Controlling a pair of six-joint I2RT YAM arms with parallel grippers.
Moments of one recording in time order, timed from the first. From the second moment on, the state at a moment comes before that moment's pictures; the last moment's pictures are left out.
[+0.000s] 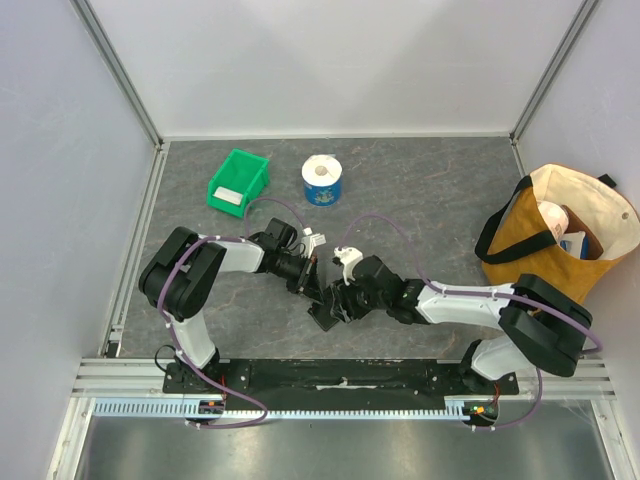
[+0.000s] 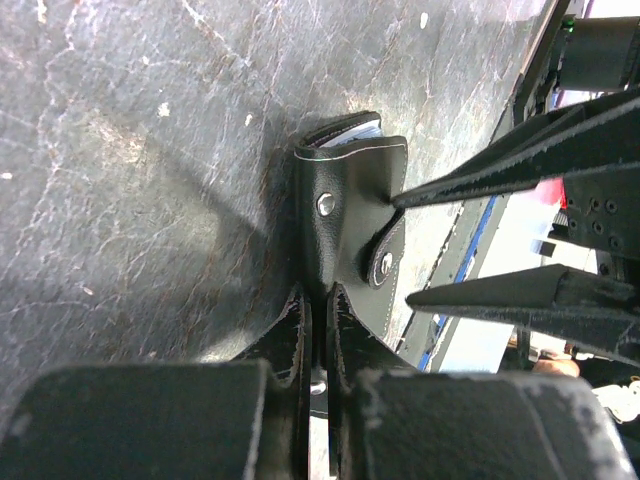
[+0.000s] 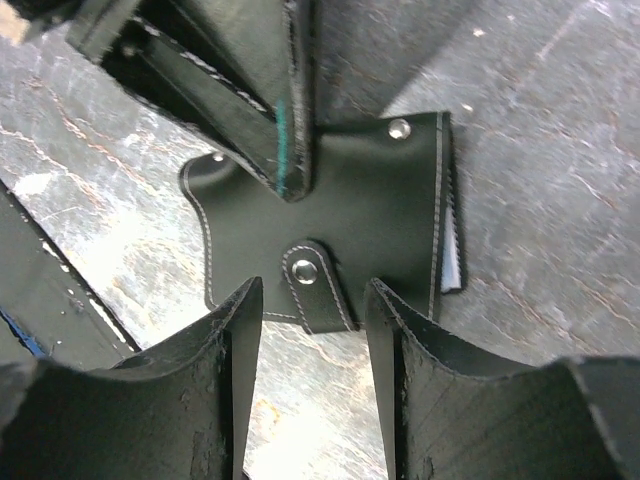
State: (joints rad) left arm -0.50 1.80 0.79 -0.12 0.90 -0.19; right arm 0.97 1.44 0.60 0.11 -0.09 0.38
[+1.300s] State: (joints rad) left arm -0.49 1.77 0.75 -0.09 0.88 -0.24; right arm 0.93 1.53 0.65 0.05 -0.28 0.34
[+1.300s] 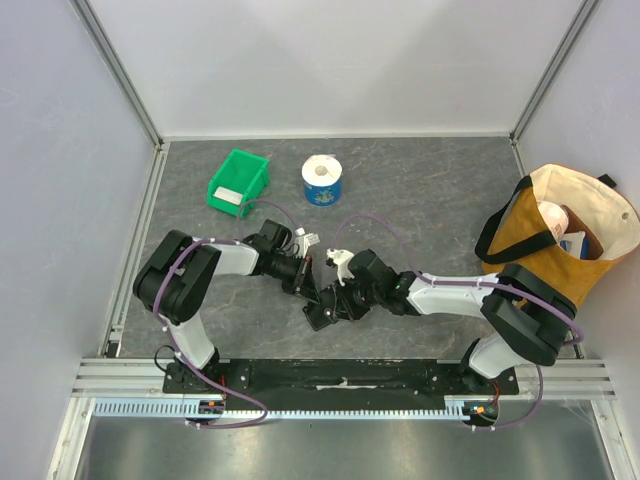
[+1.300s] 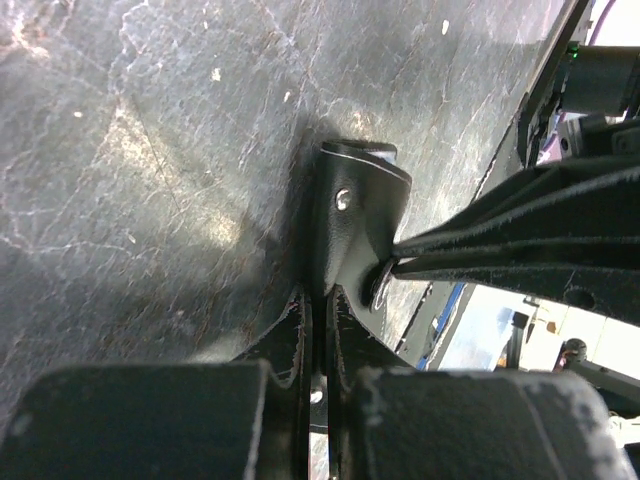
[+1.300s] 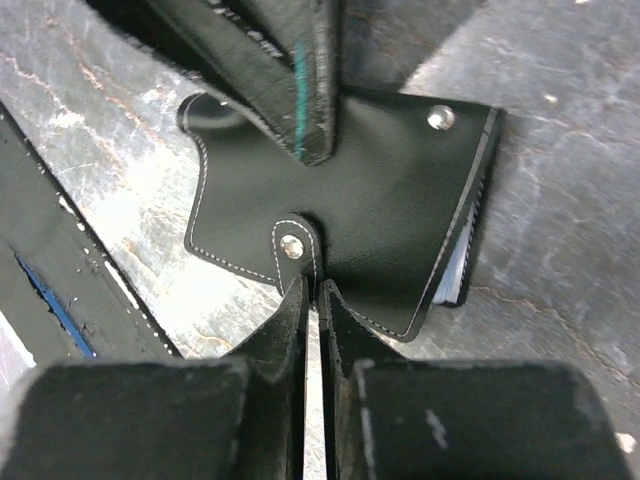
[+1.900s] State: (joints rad) left arm -0.50 1.75 0.68 0.07 0.82 -0.41; right arm 1.00 1.56 0.63 0.20 -0.38 0.35
